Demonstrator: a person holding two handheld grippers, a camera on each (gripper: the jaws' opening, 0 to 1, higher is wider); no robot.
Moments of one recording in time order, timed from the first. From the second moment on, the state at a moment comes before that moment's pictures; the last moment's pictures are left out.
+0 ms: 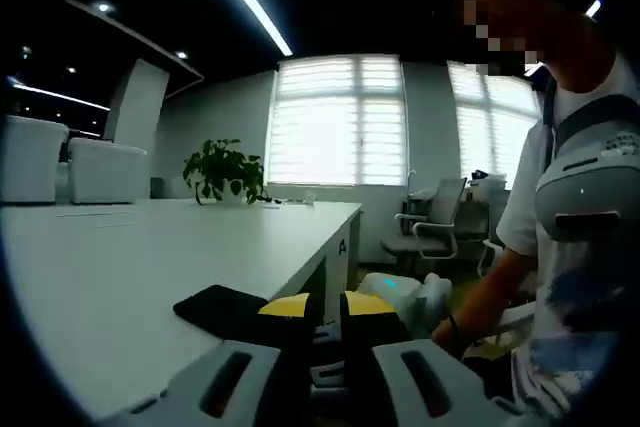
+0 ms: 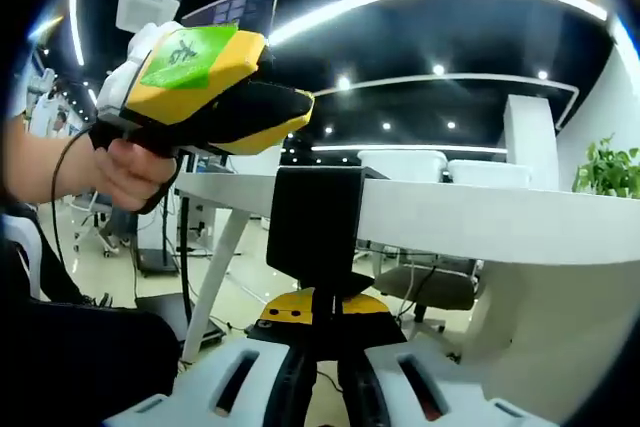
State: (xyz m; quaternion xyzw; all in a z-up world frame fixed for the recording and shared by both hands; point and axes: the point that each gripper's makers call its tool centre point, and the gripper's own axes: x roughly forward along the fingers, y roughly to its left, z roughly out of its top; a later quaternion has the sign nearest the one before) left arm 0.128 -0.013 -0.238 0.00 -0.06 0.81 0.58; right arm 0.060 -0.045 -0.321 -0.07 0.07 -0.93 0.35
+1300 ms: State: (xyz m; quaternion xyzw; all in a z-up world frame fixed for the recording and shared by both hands) left arm 0.099 -0.035 -0.262 0.05 -0.06 0.86 0.50; right arm 0.076 -0.038 -0.326 -0.07 0.09 -0.93 0.34
